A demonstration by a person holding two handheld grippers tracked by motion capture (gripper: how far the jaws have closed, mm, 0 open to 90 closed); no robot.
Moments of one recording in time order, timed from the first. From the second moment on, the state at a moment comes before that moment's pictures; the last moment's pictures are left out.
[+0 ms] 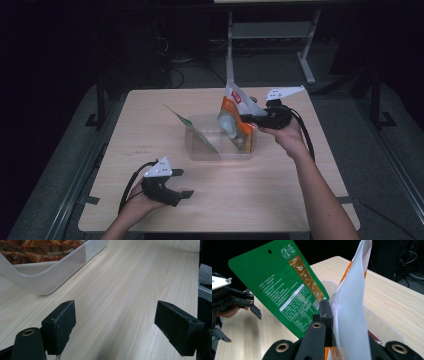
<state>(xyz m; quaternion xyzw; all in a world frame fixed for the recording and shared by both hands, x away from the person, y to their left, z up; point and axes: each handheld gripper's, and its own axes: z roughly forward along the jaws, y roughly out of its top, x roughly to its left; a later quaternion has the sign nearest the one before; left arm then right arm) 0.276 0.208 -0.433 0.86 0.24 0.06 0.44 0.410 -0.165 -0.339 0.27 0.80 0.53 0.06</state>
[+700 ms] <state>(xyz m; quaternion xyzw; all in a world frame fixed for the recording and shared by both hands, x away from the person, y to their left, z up) 0.275 0.207 -0.433 0.86 0.24 0.06 0.44 0.407 -0.159 -0.349 0.28 0.81 0.52 0.08</state>
